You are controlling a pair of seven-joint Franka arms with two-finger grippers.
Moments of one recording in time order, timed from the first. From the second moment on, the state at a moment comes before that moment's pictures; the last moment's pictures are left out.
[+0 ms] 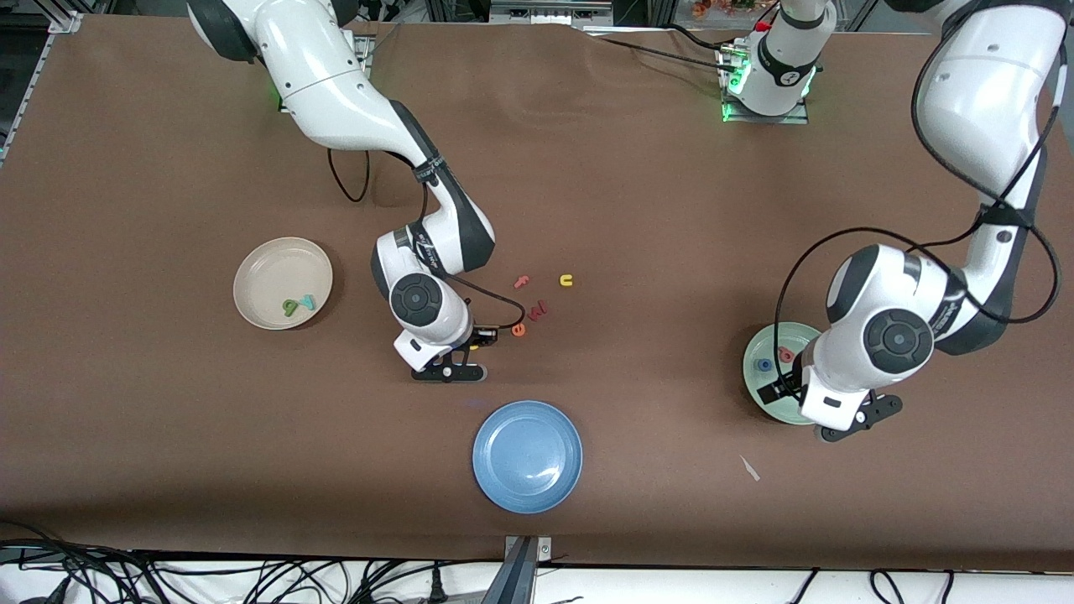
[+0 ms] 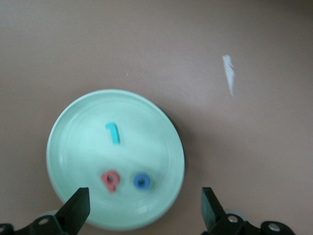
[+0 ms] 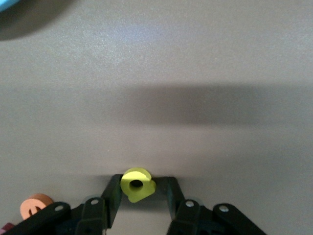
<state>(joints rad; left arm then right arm) 0.25 0.73 -0.56 -1.38 0.46 1.91 -0.82 0.63 0.92 -0.12 -1.31 0.22 2.19 0.43</state>
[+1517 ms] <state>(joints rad) 0.02 0.09 -0.19 -1.61 0.08 1.65 -0.17 0.58 0.58 -0.35 -1.67 0.22 2.04 0.02</state>
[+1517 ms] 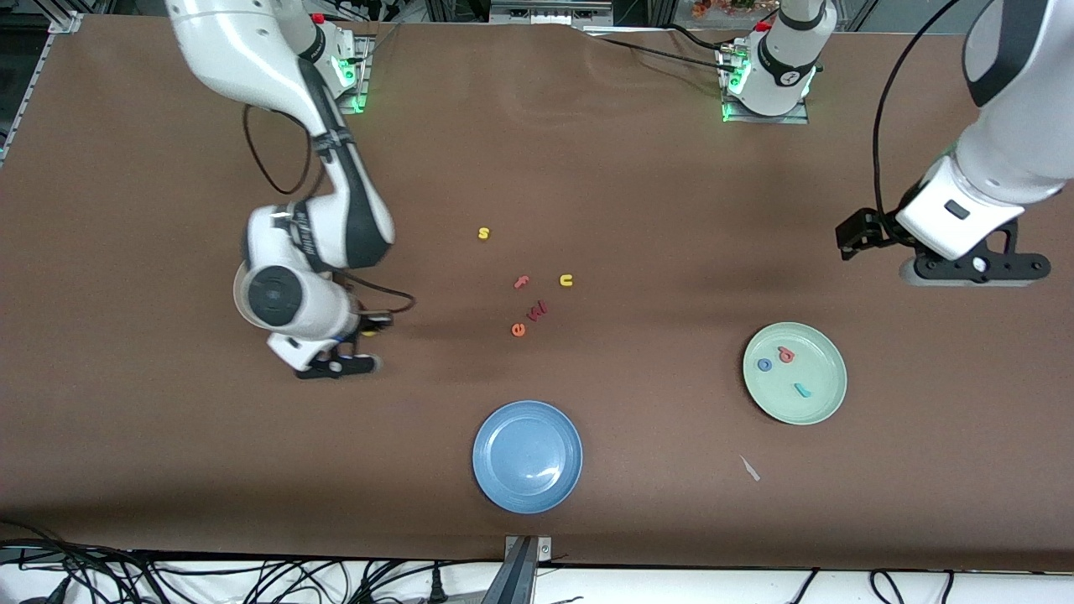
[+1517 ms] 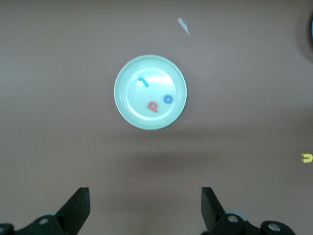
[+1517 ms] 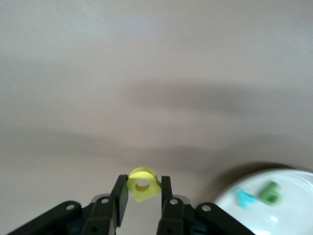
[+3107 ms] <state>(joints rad) 0.01 0.00 -0.04 -1.67 -0.05 1.63 -0.01 0.64 0.38 -0.53 -1.72 0.22 1.70 0.01</state>
